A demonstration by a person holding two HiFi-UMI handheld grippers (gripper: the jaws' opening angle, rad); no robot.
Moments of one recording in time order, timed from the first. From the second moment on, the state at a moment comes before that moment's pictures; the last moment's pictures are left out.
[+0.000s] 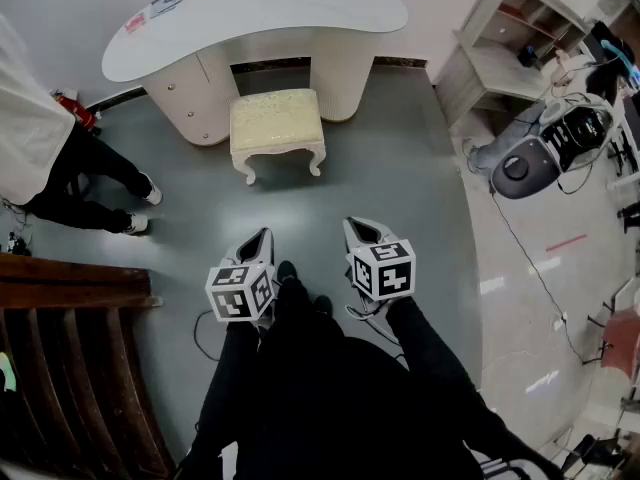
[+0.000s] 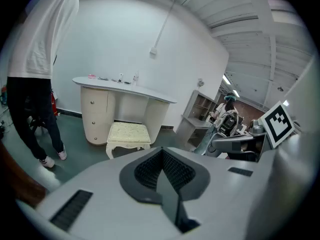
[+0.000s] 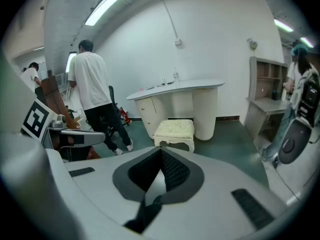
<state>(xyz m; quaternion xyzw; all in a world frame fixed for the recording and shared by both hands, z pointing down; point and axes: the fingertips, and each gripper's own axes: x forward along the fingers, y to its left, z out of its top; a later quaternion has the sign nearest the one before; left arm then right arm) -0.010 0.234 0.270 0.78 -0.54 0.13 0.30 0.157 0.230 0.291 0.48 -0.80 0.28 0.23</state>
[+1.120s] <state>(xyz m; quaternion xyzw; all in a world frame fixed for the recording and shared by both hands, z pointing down) -0.048 0.210 0.267 0.73 -0.61 0.15 0.28 0.202 0.217 0.308 0.52 -0.75 0.32 0.26</state>
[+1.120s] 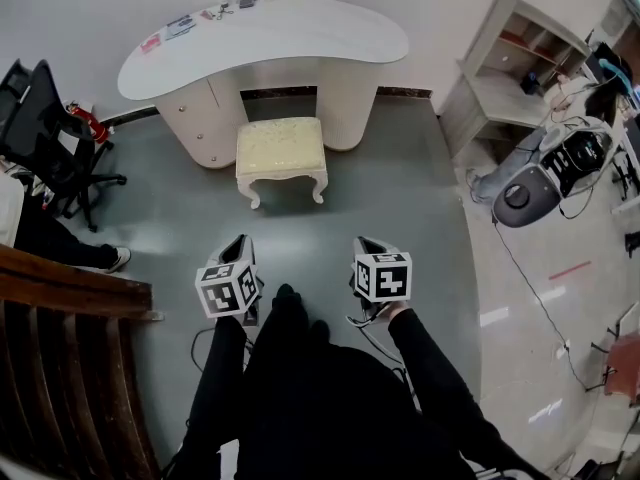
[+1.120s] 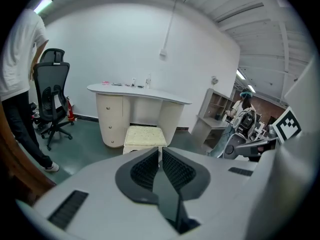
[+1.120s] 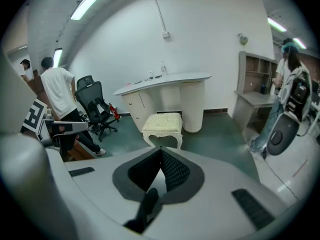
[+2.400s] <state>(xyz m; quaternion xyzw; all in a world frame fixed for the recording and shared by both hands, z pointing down) -0.122 0.012 0.414 0.68 -0.59 0.23 0.37 0.148 0.024 0.443 0.50 -0.68 0.40 0.35</state>
